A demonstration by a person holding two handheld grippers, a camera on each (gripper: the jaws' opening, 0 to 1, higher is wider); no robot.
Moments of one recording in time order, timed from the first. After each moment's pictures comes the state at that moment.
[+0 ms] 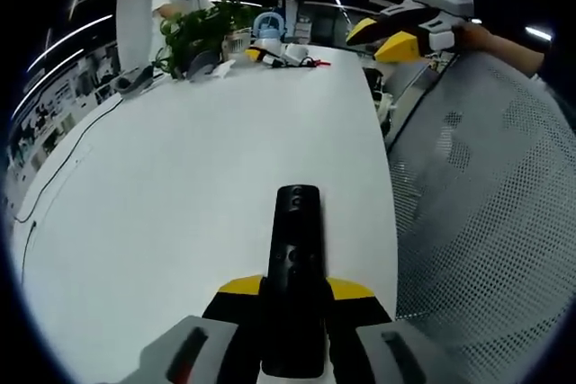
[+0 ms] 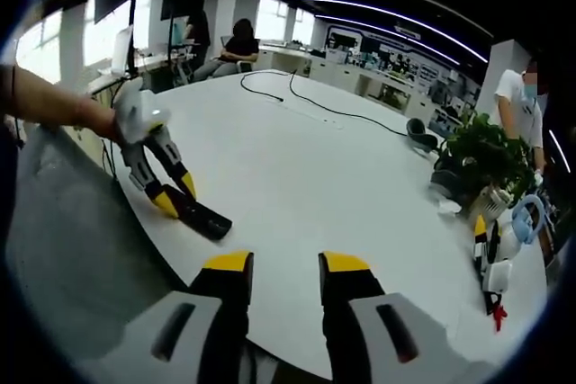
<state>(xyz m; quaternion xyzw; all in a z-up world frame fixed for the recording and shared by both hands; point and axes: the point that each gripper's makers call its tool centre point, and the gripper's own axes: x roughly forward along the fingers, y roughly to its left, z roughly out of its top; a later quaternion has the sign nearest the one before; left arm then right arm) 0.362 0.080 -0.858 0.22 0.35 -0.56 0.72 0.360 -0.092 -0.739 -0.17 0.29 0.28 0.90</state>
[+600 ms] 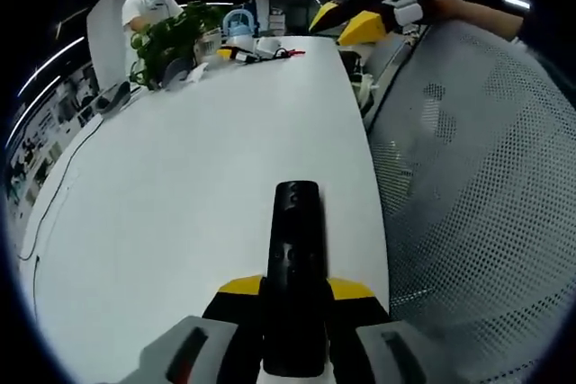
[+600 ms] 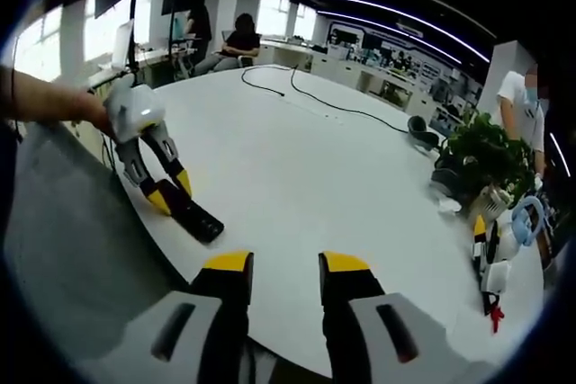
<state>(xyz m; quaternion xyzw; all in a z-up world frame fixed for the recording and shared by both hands) 0.350 0.080 -0.860 0.28 0.33 -0.59 0.68 0.359 -0.092 -0.743 -0.19 0.30 0.28 0.89</state>
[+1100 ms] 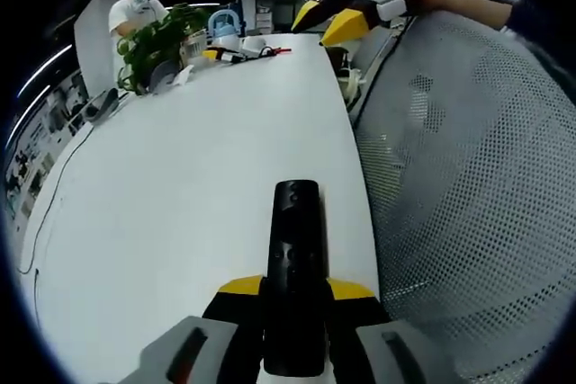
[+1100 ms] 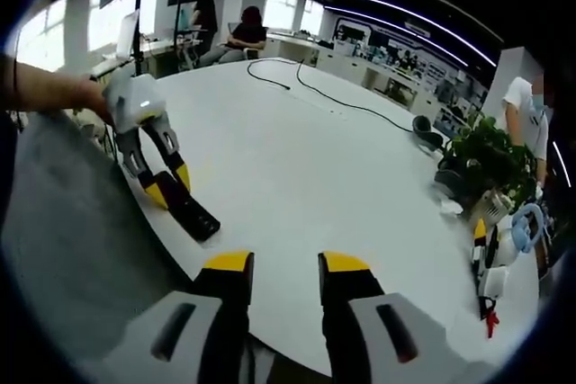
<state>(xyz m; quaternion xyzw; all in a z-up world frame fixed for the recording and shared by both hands) 0.342 0.079 -0.860 0.29 0.33 -0.60 0.67 0.356 -0.091 -0.748 -0.20 0.32 0.29 0.88</state>
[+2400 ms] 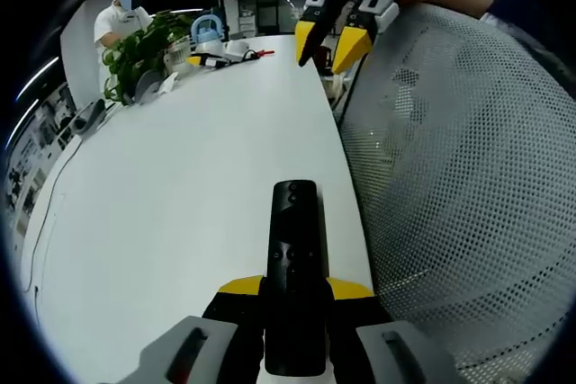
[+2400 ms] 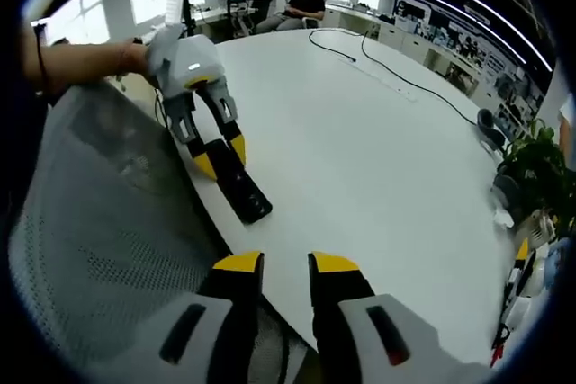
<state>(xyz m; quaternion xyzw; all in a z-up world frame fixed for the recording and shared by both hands) 0.335 0.080 -0.859 0.30 0.32 -0.63 0.64 0.330 -0.050 -0.774 -0.22 0.39 0.41 0.79</state>
